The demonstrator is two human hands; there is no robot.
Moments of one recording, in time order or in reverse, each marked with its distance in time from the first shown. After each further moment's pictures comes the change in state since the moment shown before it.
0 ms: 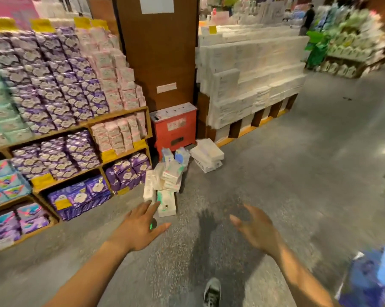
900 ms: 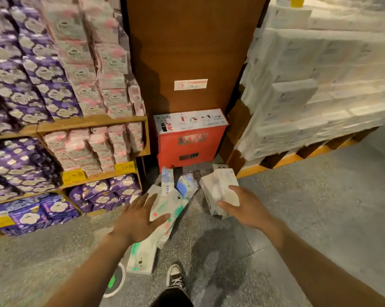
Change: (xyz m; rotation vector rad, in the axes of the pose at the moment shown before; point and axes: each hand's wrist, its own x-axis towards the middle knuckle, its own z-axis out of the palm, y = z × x) left_hand 0.674 -0.097 -0.055 -0.221 -0.017 -0.326; right_hand 0.788 -0.157 -0.083 -0.384 -0.305 -0.261
